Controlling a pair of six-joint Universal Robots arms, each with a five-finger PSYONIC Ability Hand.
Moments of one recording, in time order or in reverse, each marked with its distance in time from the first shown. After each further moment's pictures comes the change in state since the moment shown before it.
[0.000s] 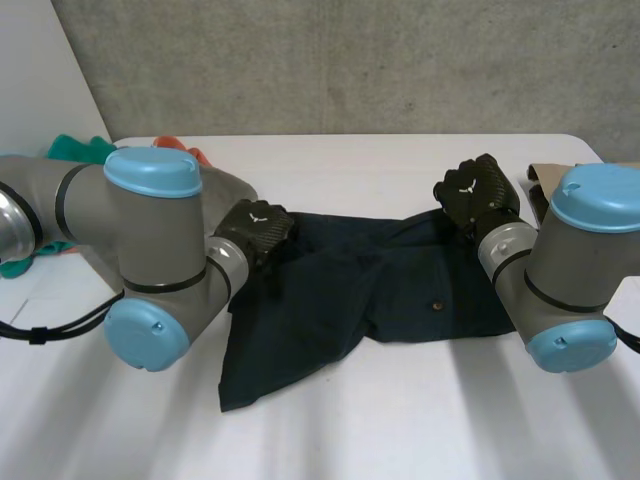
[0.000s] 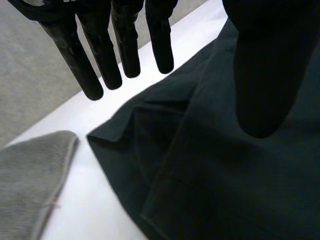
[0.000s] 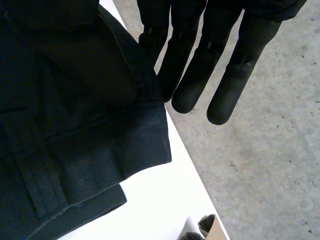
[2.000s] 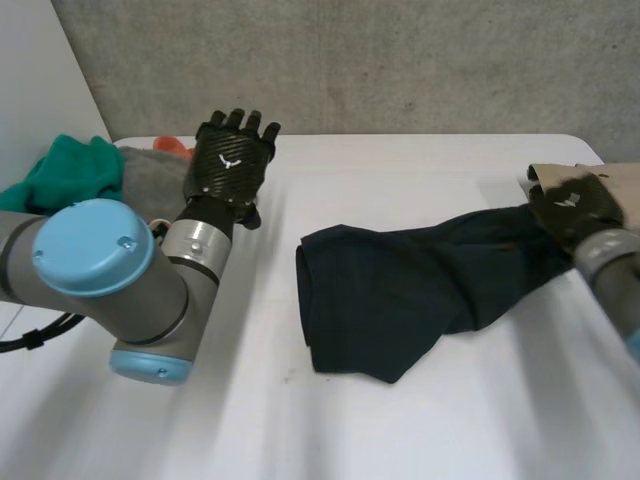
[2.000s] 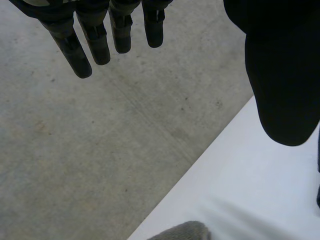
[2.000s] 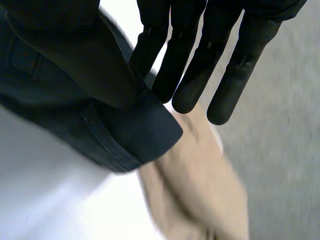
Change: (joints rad) left arm 0.016 0.208 -0.387 0.735 -0.074 0.175; right arm -0.247 -0.144 0.140 0.130 -0.021 -0.049; left_hand -0.293 -0.269 -0.266 -0.276 -0.258; right_hand 0.005 0.008 0.000 0.000 -0.008
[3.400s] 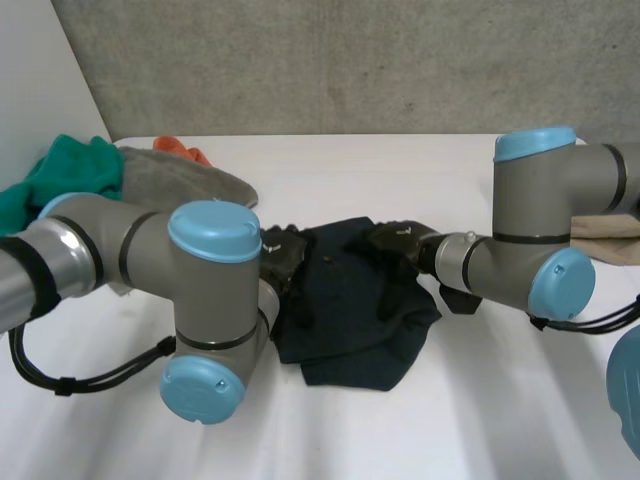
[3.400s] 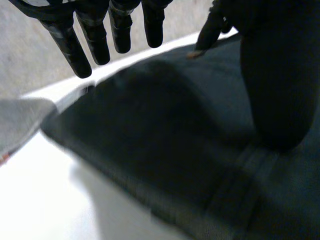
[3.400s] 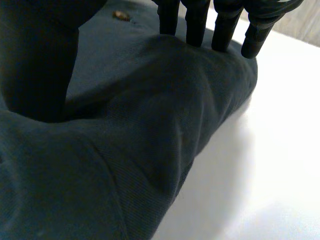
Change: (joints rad) left arm -0.154 -0.267 0.326 -0.627 -0.156 -0.472; right arm 0.272 0.505 -0.726 0.616 -0.344 0.510; left_hand 0.000 0.000 0.000 0.000 0.000; right_hand -0.872 -0.971 -0.983 -0.988 -0.950
